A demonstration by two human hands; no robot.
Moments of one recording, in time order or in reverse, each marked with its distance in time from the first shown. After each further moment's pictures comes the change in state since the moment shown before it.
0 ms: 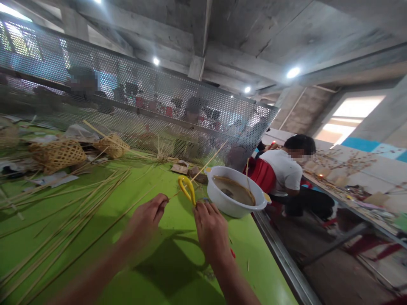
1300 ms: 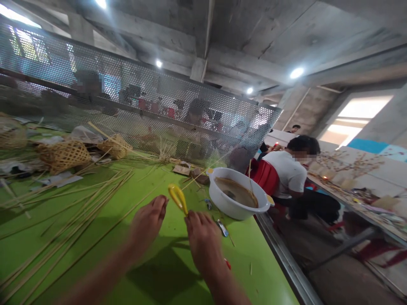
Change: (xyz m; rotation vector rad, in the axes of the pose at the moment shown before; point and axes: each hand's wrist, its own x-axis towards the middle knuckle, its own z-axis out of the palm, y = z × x) left_hand -0.005 -0.003 0.007 0.198 0.039 -0.043; right_hand -0.005 -0.023 0.006 -0.021 0.000 -0.044
